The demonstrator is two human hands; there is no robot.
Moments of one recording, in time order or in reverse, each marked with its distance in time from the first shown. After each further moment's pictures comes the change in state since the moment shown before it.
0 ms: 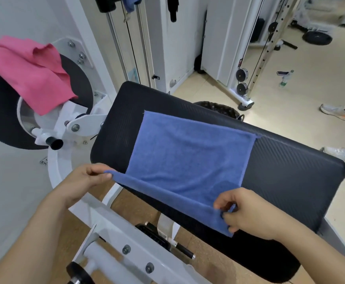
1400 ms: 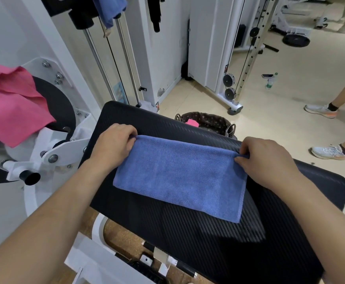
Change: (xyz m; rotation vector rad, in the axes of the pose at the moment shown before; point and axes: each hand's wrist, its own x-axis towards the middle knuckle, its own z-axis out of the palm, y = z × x) left_hand 0.143 0.107 0.039 0.901 0.394 0.589; right_hand 0.066 -0.005 -0.103 -0.485 0.692 0.181
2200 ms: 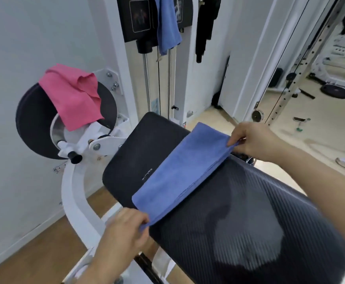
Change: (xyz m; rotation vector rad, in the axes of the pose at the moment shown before) left_hand -0.214 0.071 -0.006 -0.225 0.032 -0.240; right_hand 0.081 -0.042 -0.042 0.198 -0.021 -0.565
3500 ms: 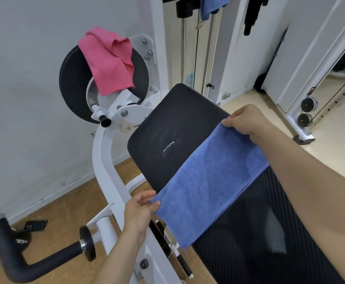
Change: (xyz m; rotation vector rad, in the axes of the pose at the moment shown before) left_hand -0.020 0.007 0.065 -0.930 0.271 -1.090; right_hand 0.053 -0.041 0.071 0.395 -0.100 0.391
